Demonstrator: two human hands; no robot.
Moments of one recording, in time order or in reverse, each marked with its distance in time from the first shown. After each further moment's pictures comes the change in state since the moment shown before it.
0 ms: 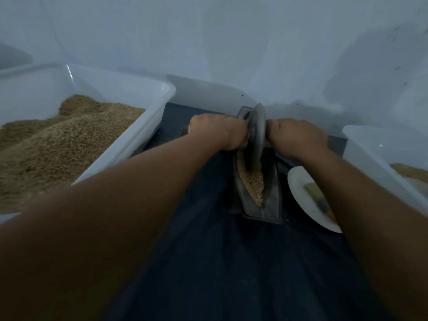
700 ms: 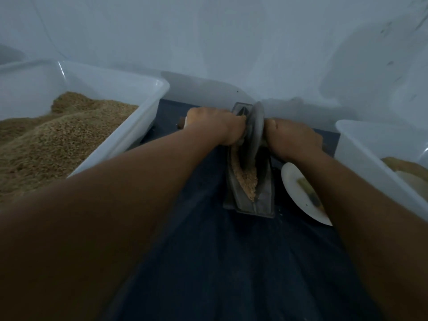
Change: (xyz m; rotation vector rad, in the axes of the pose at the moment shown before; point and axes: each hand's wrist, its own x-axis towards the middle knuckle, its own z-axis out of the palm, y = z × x) left_hand 0.004 0.005 -0.001 0.027 0.035 -0.025; right_hand -0.014 0.002 0.003 0.062 0.070 0.001
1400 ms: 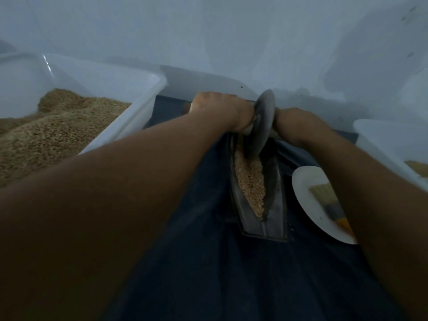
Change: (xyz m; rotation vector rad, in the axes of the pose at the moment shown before) left_hand 0.035 0.004 -0.010 -0.018 0.008 -0.016; right_hand 0.062 0.019 0.018 -0.062 -0.198 -0.151
